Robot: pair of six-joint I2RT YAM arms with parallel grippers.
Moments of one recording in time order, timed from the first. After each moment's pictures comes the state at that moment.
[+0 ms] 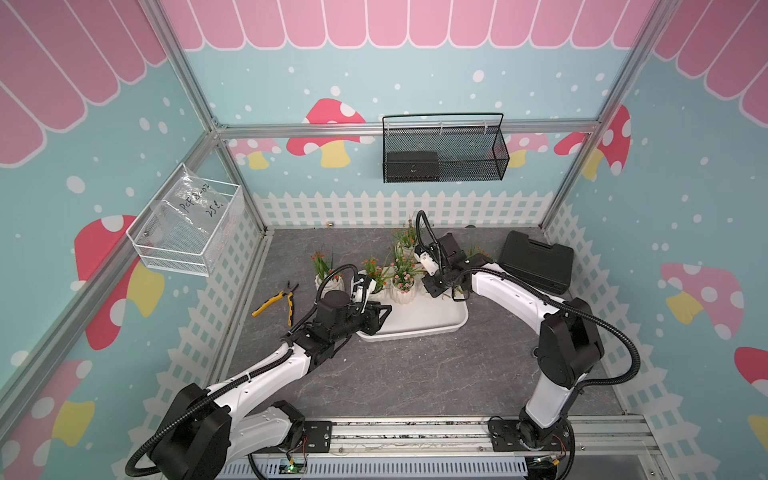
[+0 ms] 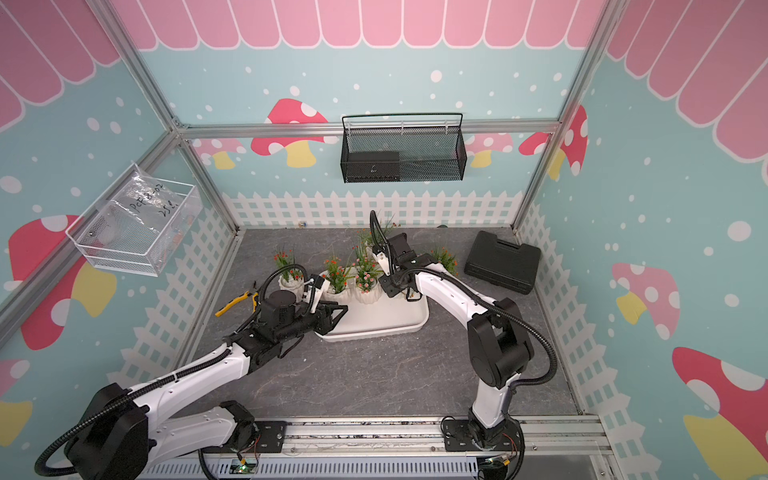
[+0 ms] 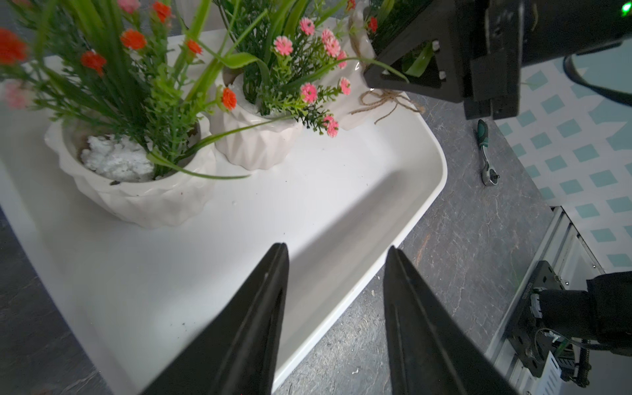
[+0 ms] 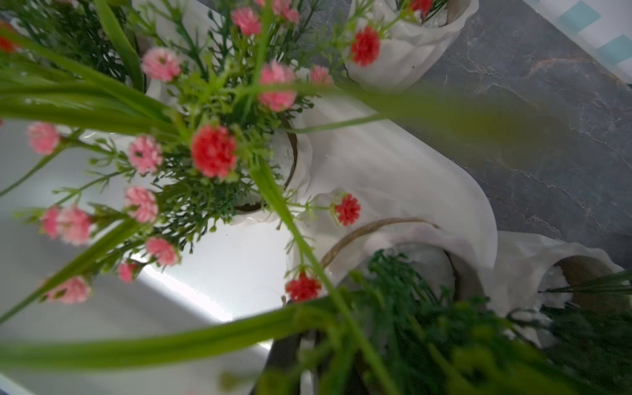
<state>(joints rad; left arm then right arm) -0.55 1.15 0.57 0.15 0.26 -0.37 0.55 1.79 1.44 -0.65 0.01 -0.12</state>
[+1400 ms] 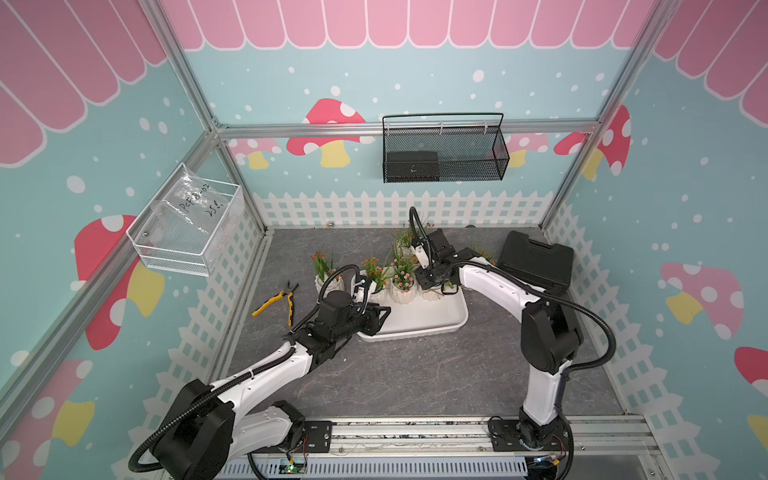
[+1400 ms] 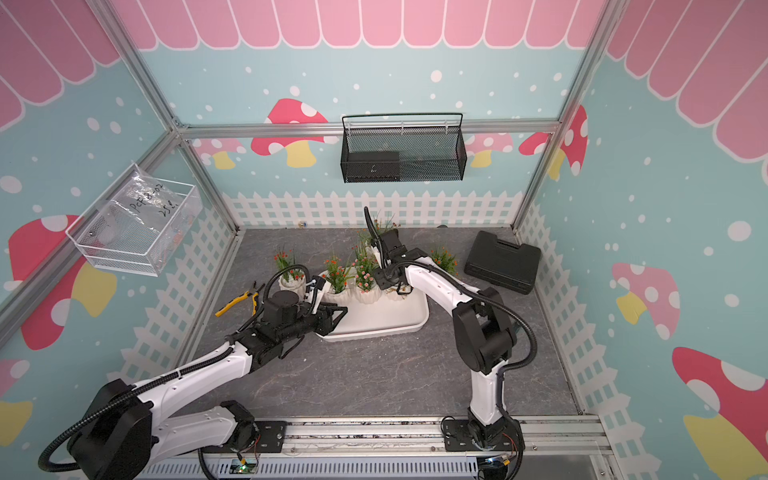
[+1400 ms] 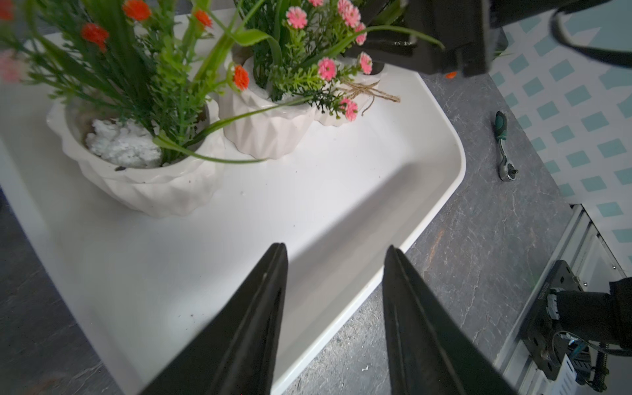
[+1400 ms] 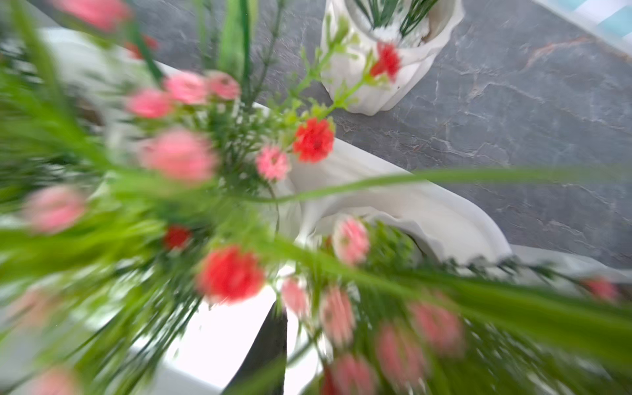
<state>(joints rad) -0.55 1.17 0.57 0.13 0.24 -0.36 0.56 1.85 1.53 -0.64 0.04 0.02</state>
